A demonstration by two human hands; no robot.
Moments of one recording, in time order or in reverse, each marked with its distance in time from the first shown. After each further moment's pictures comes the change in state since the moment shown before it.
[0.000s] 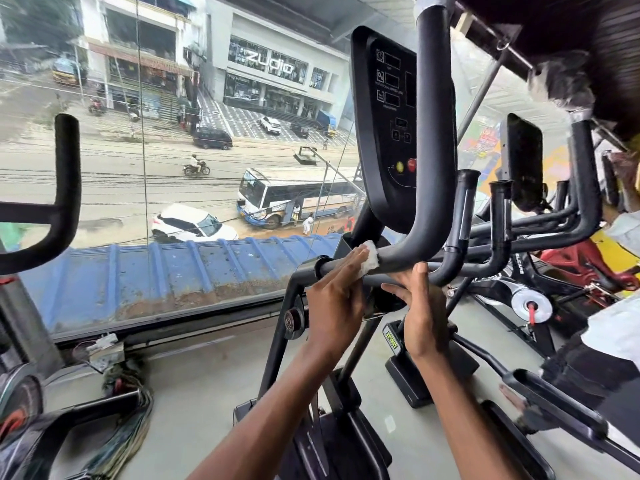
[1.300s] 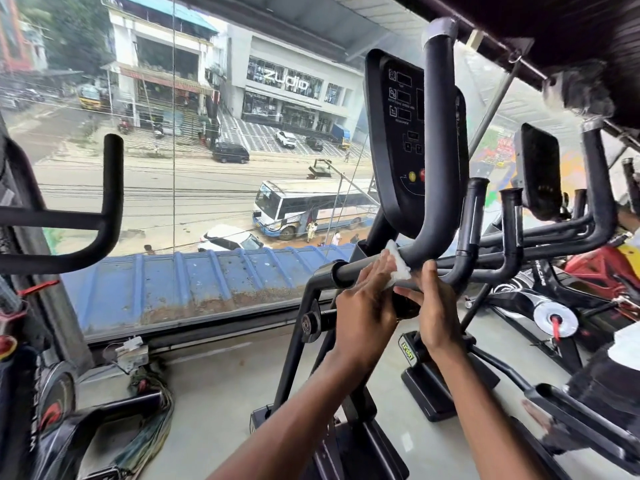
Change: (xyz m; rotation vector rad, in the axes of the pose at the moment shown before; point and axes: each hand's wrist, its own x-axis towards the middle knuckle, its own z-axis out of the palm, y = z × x) left_hand -0.011 0.038 -0.010 0.016 -0.081 -0.024; right_hand -0.001 -0.013 -0.004 0.085 -0.074 0.043
